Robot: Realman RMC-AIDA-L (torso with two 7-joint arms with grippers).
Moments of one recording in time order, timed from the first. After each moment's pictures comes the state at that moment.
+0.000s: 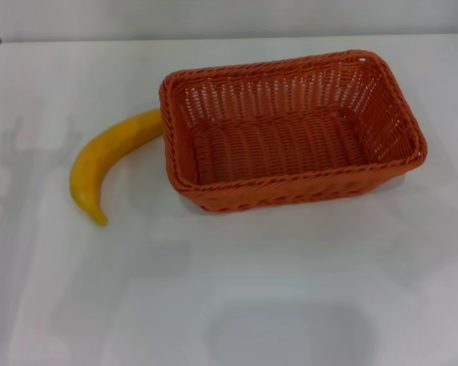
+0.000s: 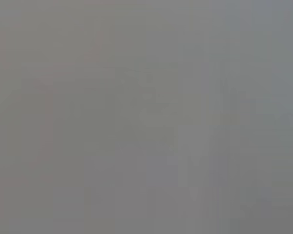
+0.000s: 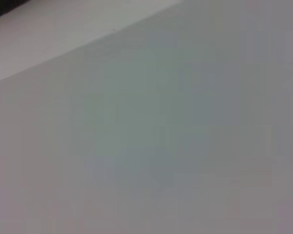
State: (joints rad) left arm -0.21 -2.08 1.90 0.49 -0.46 1.40 -0.09; right arm 0.35 2.01 -0.62 -0.57 -0.86 -1.75 0.83
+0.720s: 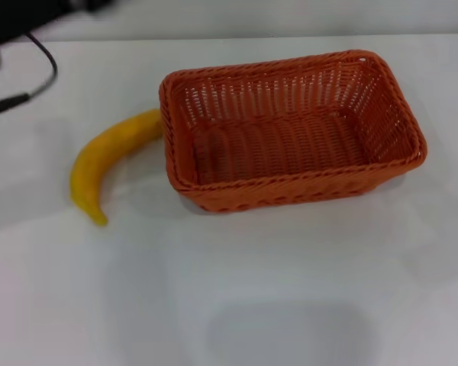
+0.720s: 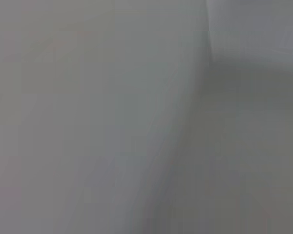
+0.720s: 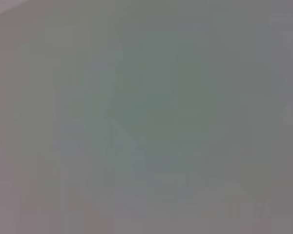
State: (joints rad) left arm -0.39 -1.91 1.34 1.04 0.96 1.44 -1.80; right arm 0.31 2.00 -0.63 -0.49 -0.86 -1.67 0.83
